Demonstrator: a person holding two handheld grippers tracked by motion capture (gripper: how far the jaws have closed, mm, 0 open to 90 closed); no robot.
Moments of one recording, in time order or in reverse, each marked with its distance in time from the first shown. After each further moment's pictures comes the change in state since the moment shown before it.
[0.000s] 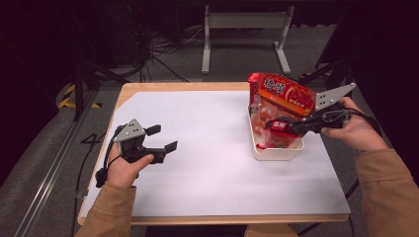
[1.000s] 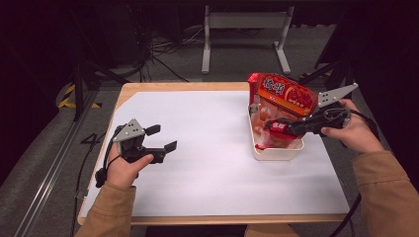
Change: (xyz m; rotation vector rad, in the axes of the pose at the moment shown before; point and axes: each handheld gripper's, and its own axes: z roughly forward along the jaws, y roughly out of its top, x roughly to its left) left arm 0.001 0.000 0.000 -0.001 0.001 0.000; right arm -0.007 -0.012 0.006 -0.076 0.059 0.129
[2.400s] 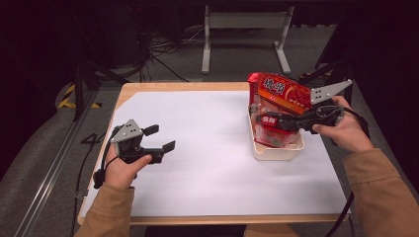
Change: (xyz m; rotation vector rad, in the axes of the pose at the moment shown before) left arm 0.000 0.000 -0.005 -0.005 0.011 0.001; right arm 0.017 0.026 0.009 -0.067 0.032 -0.026
